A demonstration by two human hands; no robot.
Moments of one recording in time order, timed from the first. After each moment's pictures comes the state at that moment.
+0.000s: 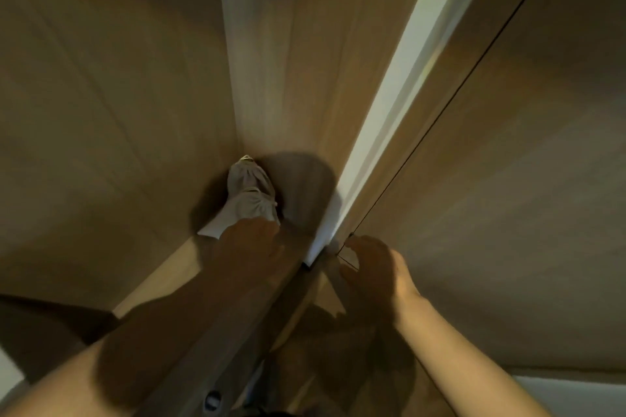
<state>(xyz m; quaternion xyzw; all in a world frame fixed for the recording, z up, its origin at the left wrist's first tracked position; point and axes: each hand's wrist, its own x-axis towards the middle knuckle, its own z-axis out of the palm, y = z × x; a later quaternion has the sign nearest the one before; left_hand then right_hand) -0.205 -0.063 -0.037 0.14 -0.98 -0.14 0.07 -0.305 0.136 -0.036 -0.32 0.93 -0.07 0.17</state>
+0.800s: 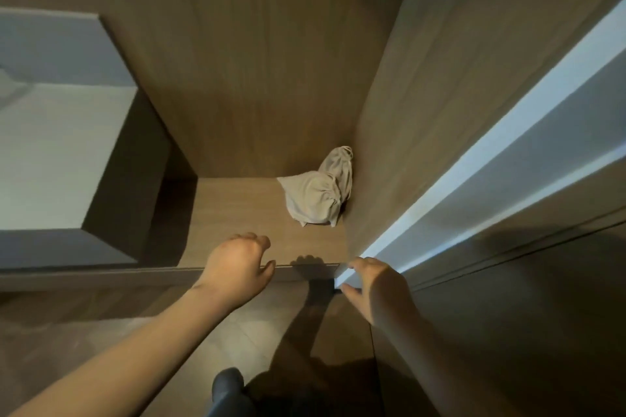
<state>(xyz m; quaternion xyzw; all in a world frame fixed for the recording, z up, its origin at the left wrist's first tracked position) -0.224 0.095 -0.076 0.56 -0.81 -0.15 -0.03 -0.463 0.157 -0.103 -0.66 0.72 -0.01 0.20</state>
